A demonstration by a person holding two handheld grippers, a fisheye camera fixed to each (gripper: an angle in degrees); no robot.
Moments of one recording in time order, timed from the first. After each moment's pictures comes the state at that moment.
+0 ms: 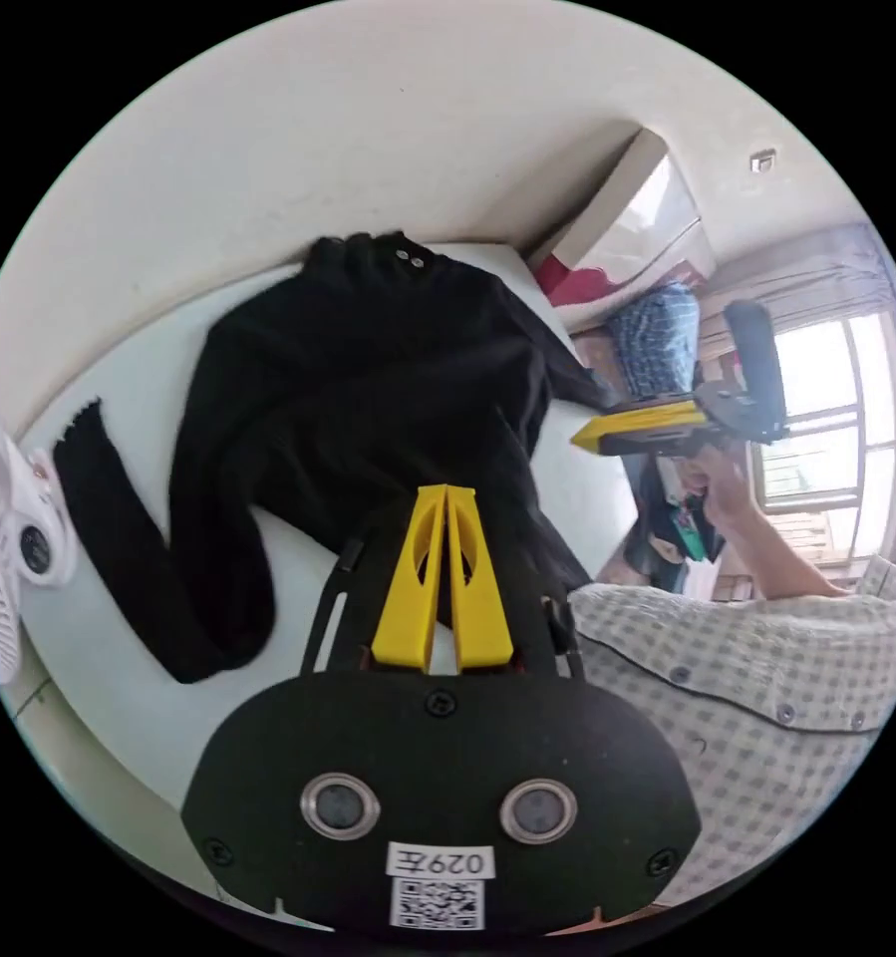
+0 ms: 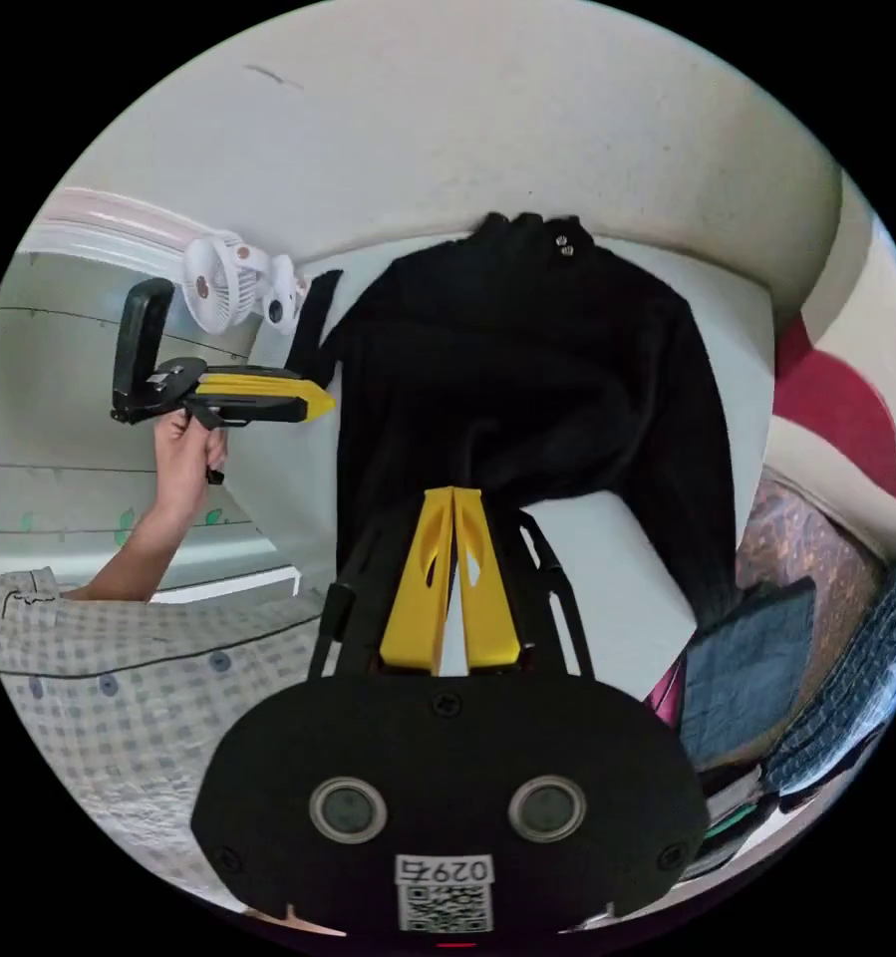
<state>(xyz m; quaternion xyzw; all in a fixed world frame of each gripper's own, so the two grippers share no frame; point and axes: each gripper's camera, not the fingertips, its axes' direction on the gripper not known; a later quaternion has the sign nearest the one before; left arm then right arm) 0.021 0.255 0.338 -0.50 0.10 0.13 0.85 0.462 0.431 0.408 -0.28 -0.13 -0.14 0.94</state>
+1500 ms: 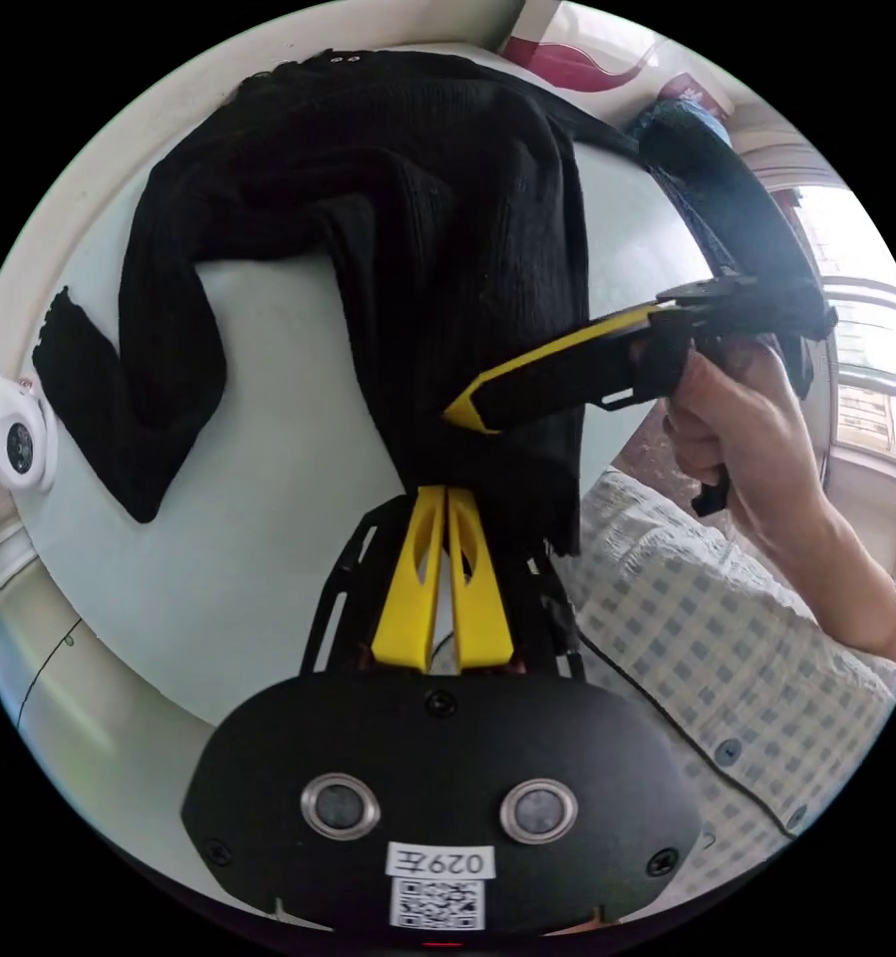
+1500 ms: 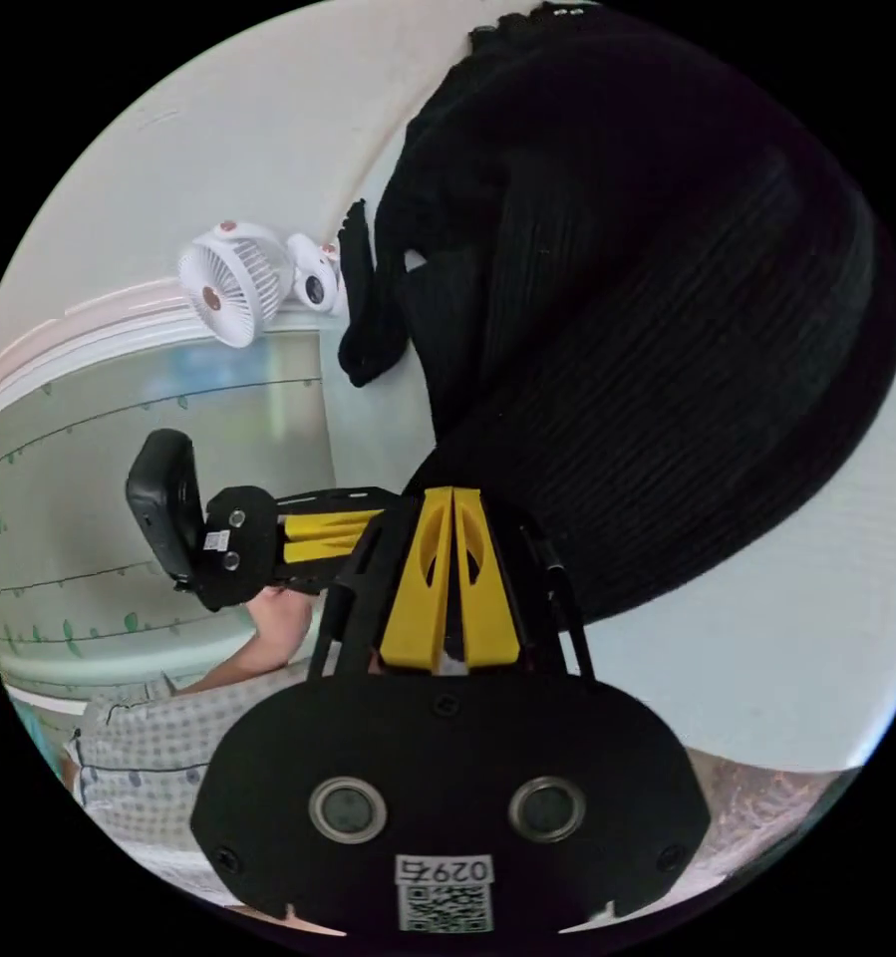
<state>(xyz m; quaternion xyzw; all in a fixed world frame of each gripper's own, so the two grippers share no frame) 0.033 0.425 0.303 -0.61 -0.01 0.28 0.74 0.404 0.688 0.484 -0.28 -0.35 0.05 0.89</state>
